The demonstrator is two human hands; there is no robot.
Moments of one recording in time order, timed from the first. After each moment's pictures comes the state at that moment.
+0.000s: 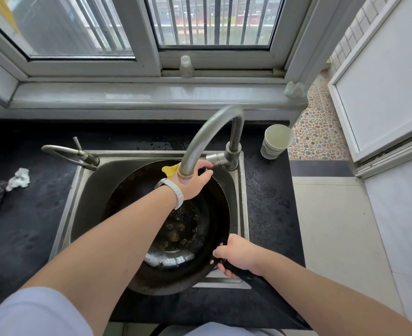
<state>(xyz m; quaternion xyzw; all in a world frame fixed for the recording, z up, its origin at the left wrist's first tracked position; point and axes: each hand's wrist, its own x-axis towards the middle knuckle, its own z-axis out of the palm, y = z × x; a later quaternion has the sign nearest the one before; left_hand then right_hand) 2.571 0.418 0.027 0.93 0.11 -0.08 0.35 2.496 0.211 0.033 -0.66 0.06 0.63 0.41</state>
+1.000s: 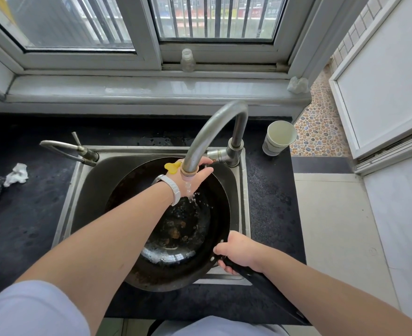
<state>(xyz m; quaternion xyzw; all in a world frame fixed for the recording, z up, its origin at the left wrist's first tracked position) 2.569 0.429 0.032 0.92 0.10 -0.14 0.34 2.496 0.216 0.043 -0.67 0.06 0.63 0.40</state>
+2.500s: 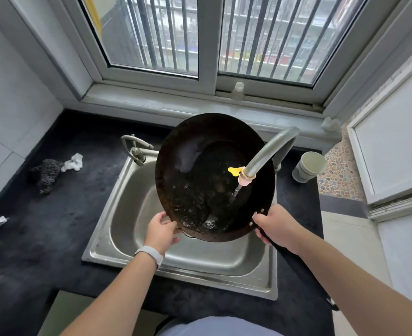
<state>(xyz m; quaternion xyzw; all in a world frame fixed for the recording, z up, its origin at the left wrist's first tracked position) 2.394 0.489 0.027 0.57 0.51 0.00 0.65 2.529 0.248 0.111 -0.83 -0.05 0.41 0.38</state>
